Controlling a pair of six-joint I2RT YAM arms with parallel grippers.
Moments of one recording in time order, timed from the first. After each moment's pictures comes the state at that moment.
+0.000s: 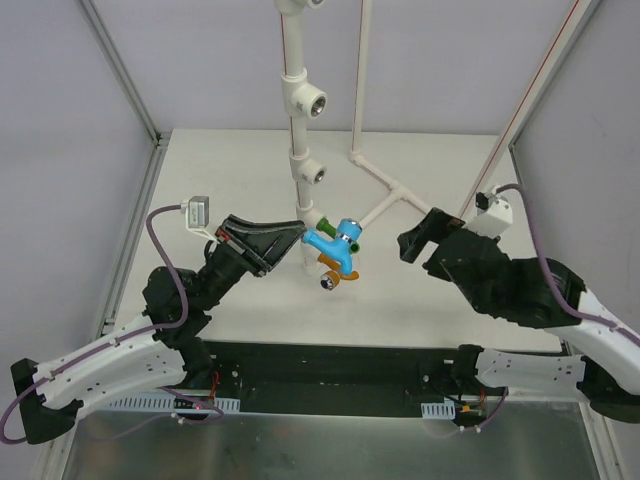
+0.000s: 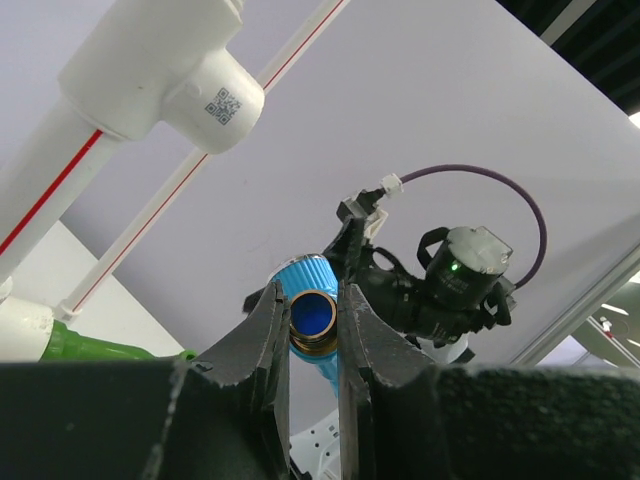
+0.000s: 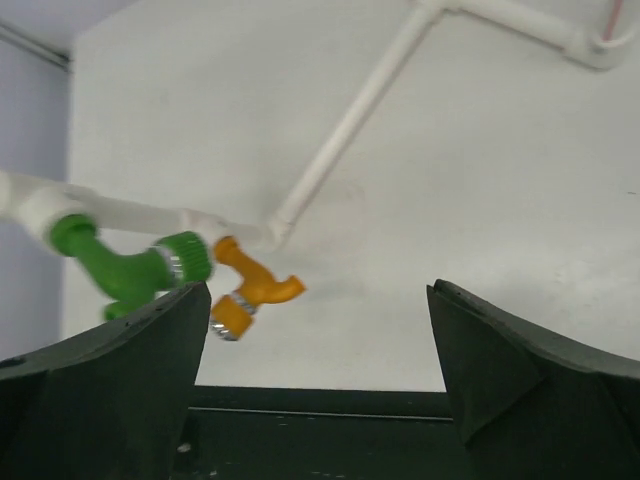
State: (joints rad) left arm -0.98 0.64 0.60 0.57 -0.06 -0.86; right arm 1.16 0.88 1.36 -1.12 0.78 1.08
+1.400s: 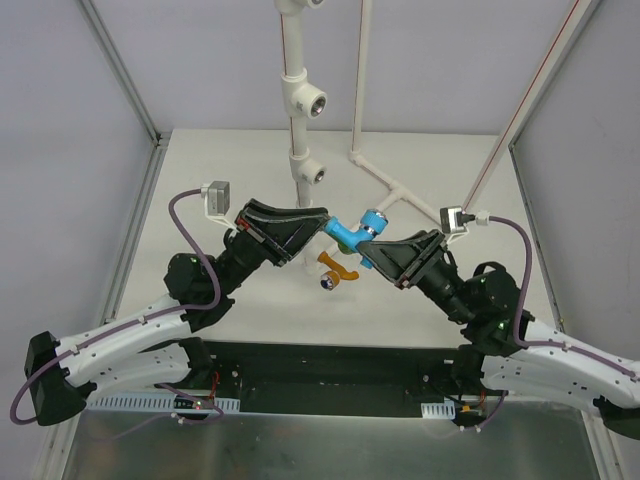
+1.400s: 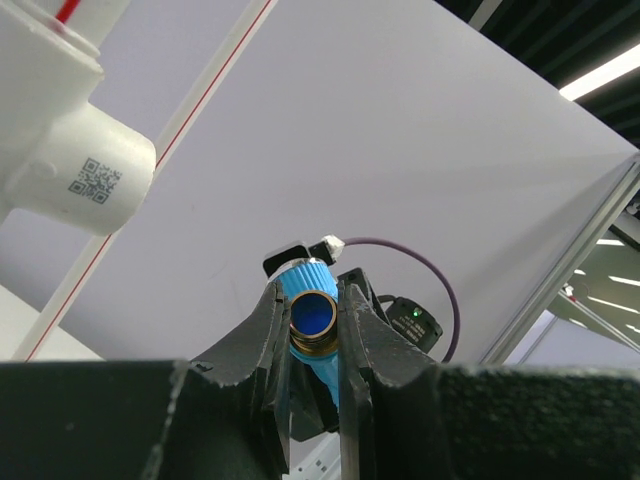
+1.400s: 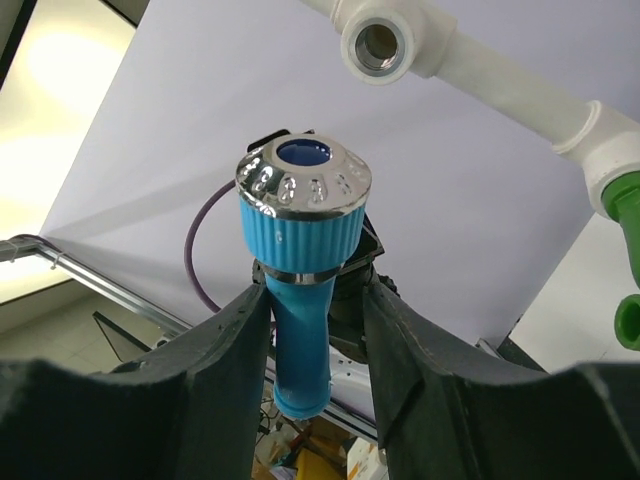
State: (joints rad) left arm -0.98 0.86 0.68 0.82 0.05 -0.83; right arm 1.16 0.63 0.68 0.32 0.20 1.10
